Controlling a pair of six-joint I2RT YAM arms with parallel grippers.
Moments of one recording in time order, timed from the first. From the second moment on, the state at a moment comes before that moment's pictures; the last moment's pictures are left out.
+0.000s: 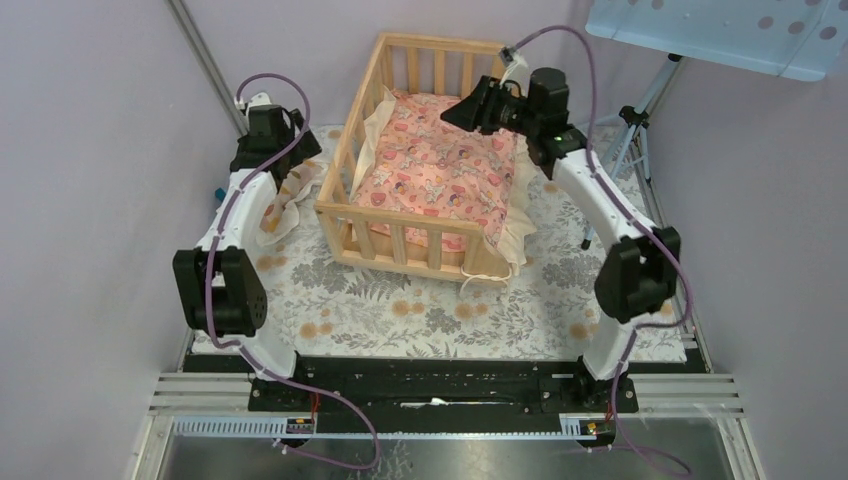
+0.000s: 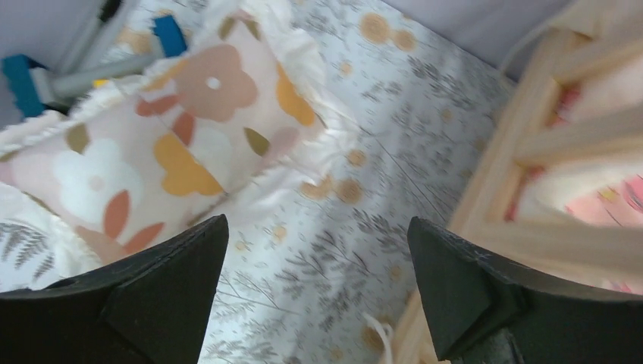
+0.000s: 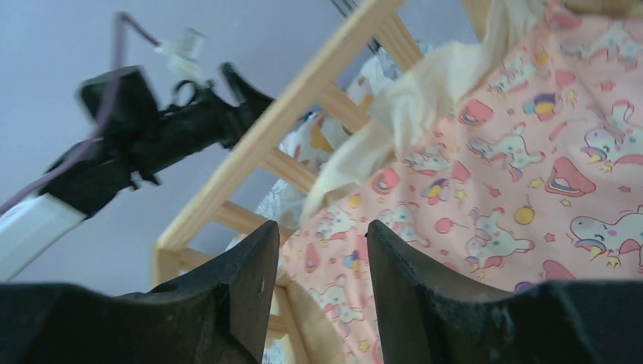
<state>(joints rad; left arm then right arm) 0.01 1.64 1.45 -0.36 -0.15 -0.42 0.33 1.88 1.73 -0.01 -0.67 0.62</state>
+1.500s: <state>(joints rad) 0.12 1.72 1.60 -0.41 -0.29 -0.33 0.33 1.16 1.20 -0.24 -0.38 0.49</state>
